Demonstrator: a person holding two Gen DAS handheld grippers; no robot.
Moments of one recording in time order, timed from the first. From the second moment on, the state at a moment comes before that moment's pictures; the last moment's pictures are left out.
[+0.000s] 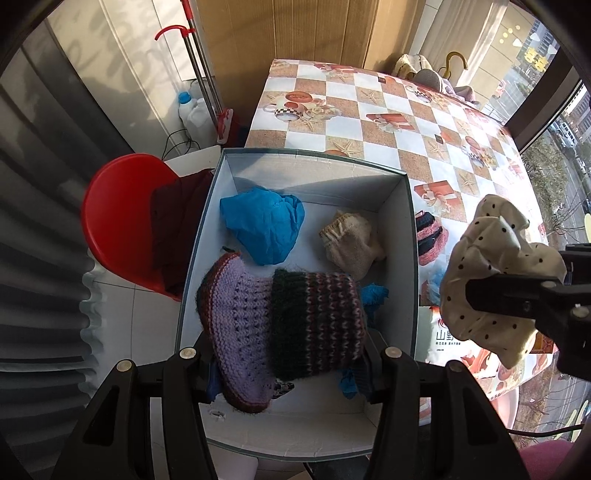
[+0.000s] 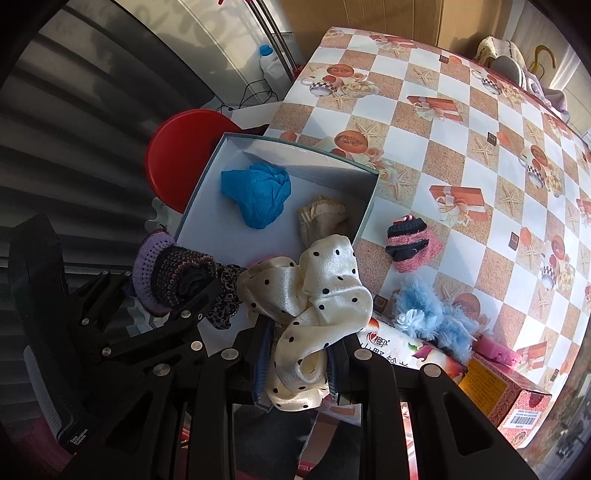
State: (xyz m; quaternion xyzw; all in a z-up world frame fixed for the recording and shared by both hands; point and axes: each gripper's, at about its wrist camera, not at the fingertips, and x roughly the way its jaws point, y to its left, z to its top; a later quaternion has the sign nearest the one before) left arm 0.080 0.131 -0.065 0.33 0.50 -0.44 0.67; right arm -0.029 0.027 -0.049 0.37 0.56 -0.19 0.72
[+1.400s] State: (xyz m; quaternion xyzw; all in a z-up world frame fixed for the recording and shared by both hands) left arm -0.002 0.078 -0.047 0.29 0.52 -0.56 0.58; right arm -0.167 -0.079 -0.035 0.44 0.55 -0.31 0.64
